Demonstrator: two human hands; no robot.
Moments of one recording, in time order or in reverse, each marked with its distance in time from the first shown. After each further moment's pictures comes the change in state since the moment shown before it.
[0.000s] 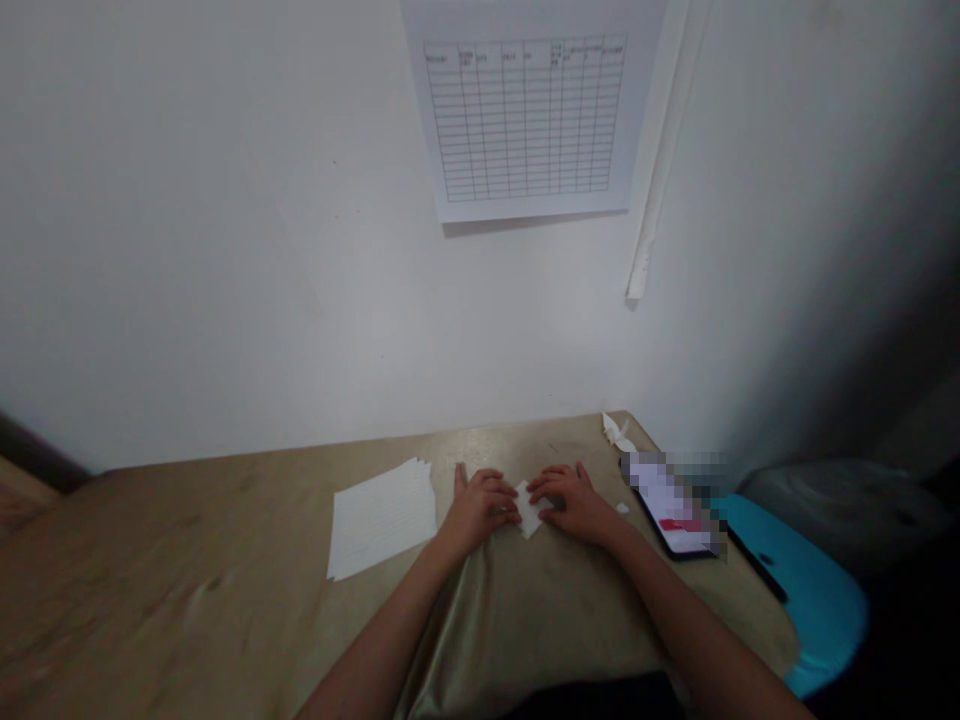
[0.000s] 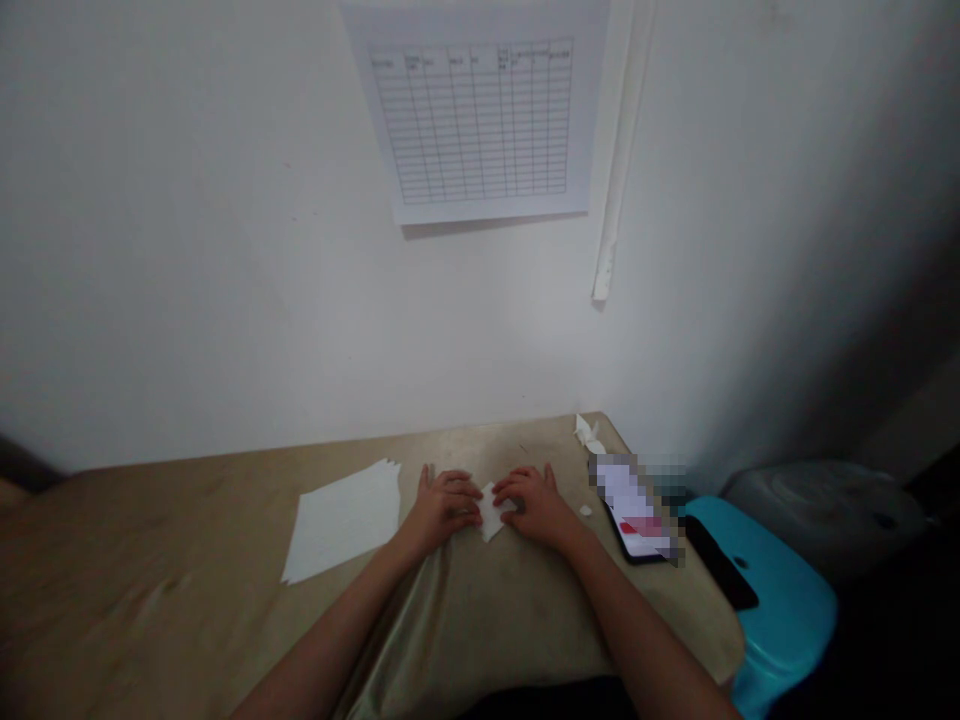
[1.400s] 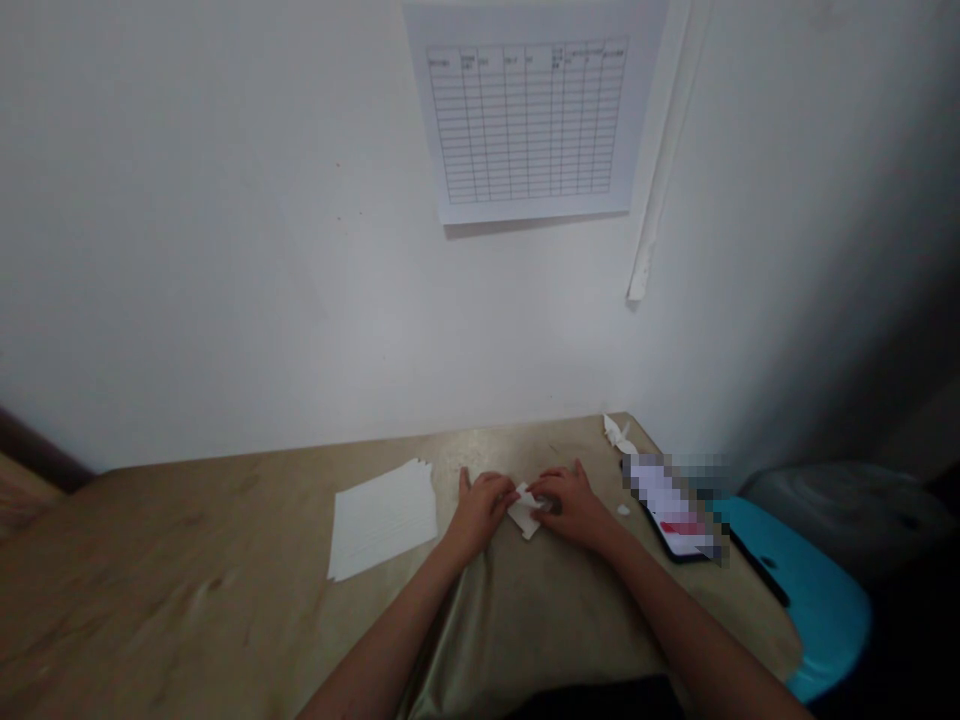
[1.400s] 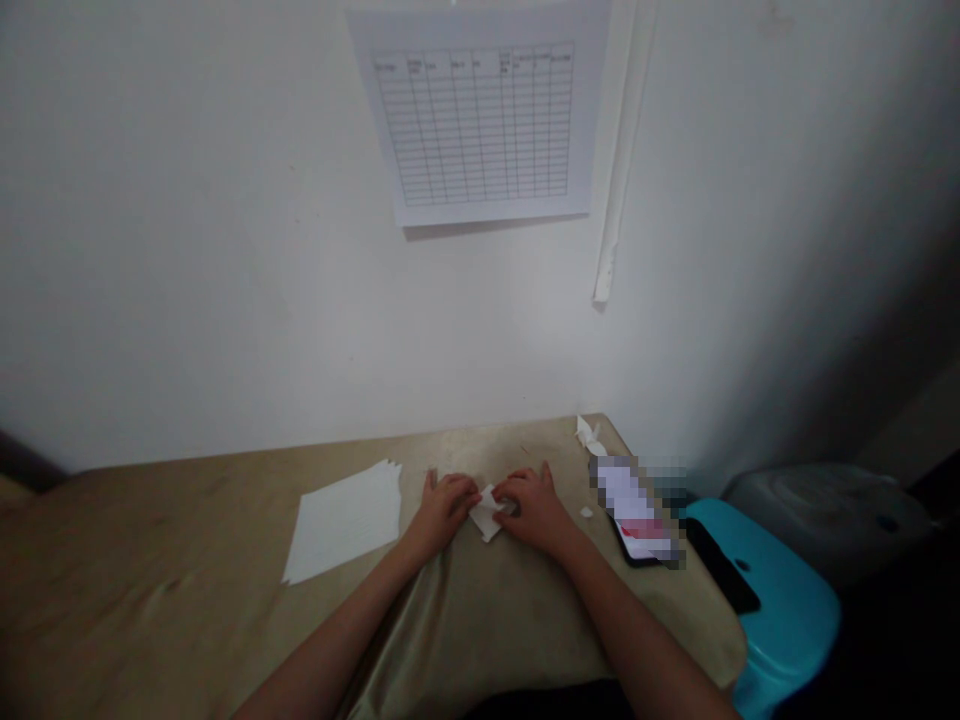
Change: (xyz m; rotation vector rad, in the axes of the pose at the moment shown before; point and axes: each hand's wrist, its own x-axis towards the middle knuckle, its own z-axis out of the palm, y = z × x) left_hand 0.004 0.006 0.014 -0.017 0.136 -0.099; right_hand 0.002 0.004 0.012 -0.034 0.112 -0.048
